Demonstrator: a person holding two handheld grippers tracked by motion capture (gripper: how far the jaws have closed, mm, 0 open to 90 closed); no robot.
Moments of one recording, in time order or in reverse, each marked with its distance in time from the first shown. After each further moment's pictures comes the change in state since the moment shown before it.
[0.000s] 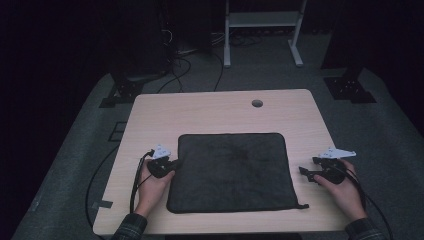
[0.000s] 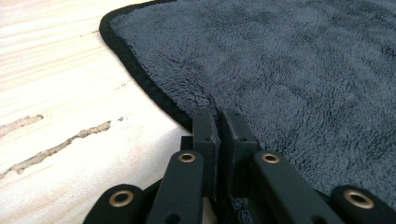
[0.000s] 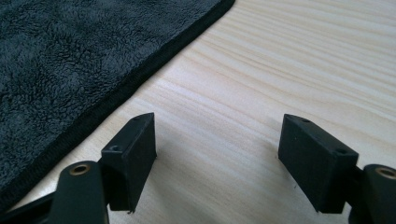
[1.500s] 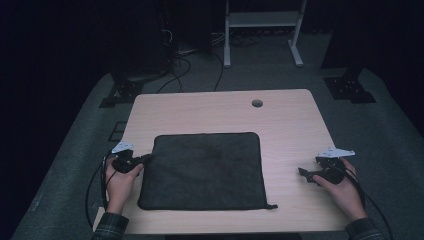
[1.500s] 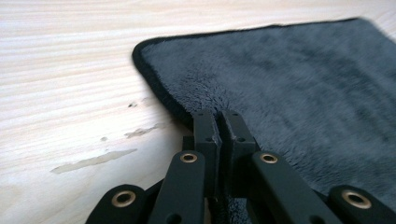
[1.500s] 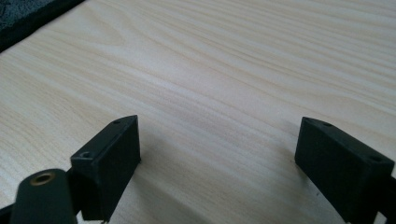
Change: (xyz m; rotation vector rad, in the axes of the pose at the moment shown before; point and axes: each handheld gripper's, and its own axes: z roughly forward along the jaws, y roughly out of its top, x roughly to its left) left arm 0.067 -0.007 -0.066 -0.073 0.054 -0.188; right arm 0.000 0.001 0.002 0.021 -0.026 0.023
